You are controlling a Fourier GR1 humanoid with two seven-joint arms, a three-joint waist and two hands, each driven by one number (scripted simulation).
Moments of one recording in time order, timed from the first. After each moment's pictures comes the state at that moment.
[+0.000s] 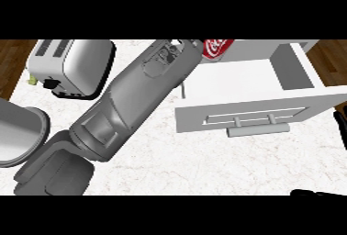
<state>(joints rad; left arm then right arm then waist) -1.48 0.00 -0.42 -0.45 0.40 0.60 0.06 0.16 -0.04 -0.25 -2.13 -0.08 0.19 0.13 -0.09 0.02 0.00</state>
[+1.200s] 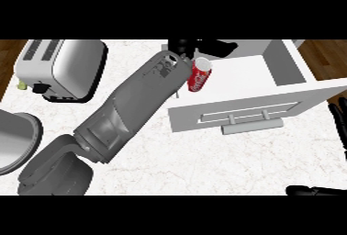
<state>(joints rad) -1.42 0.00 -0.61 -0.36 0.51 0.74 -0.05 0.10 -0.05 -0.23 -2.13 -0.06 0.19 0.15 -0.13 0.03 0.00</state>
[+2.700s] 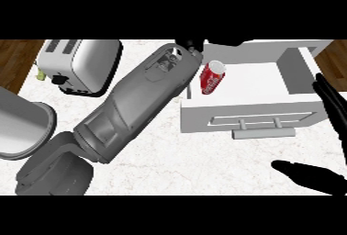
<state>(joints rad) -1.46 0.00 -0.59 -0.42 0.69 0.83 -0.12 -0.01 -0.25 -0.04 -2.12 0.61 0.15 0.01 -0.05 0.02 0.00</state>
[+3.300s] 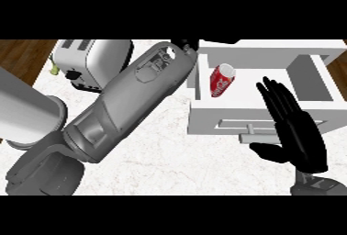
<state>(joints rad) -1.42 0.05 -0.59 -0.52 0.65 0.84 -0.03 -0.09 -0.21 0.12 -1.77 1.01 -0.06 -0.02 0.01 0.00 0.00</state>
